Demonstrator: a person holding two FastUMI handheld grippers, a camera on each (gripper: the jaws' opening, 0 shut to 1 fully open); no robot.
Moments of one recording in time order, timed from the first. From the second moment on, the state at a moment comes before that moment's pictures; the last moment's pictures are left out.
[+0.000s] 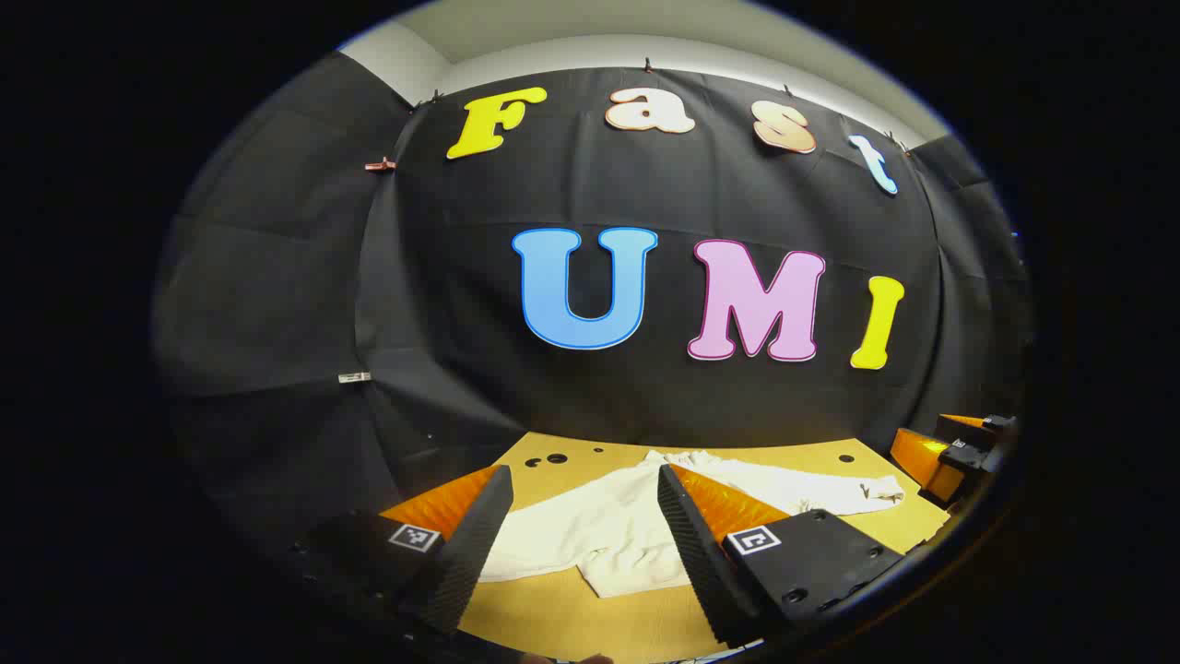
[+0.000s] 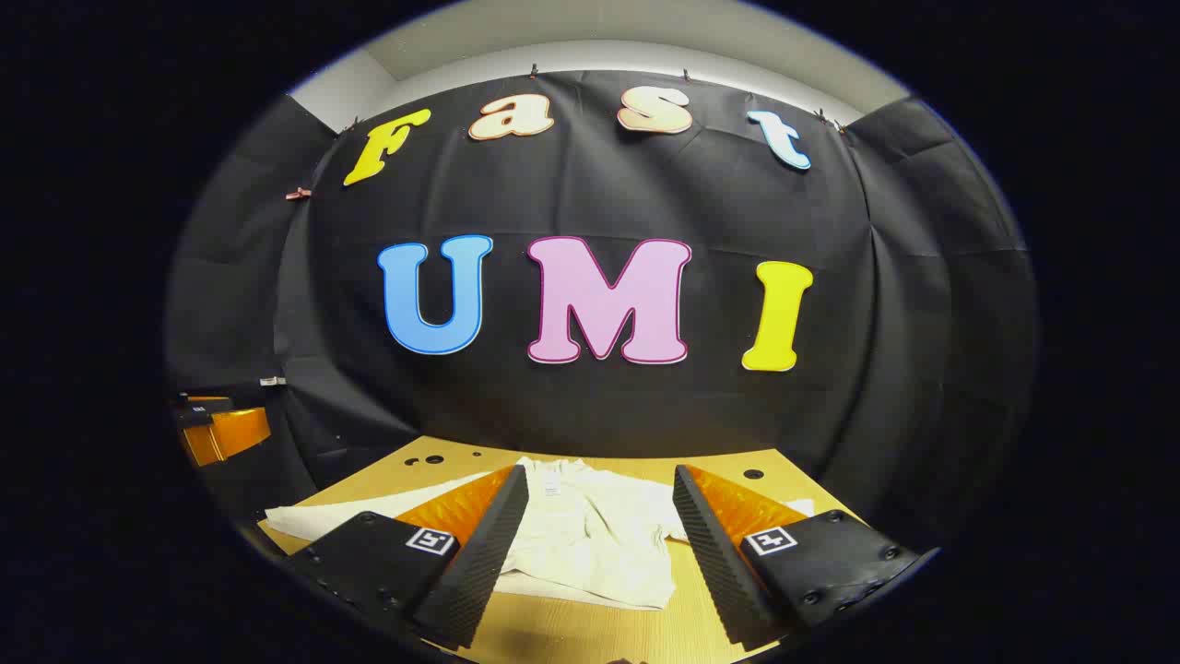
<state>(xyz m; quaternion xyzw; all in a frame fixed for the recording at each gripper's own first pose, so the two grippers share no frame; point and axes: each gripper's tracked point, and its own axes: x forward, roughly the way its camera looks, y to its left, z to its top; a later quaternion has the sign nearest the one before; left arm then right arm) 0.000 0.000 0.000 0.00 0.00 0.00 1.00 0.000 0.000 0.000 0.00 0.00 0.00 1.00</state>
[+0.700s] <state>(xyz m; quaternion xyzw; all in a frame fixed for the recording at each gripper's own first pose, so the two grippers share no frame) 0.032 -0.019 0.002 0.00 0.00 -0.01 1.00 0.028 -0.007 0.004 -0.01 -0.01 0.01 1.00</state>
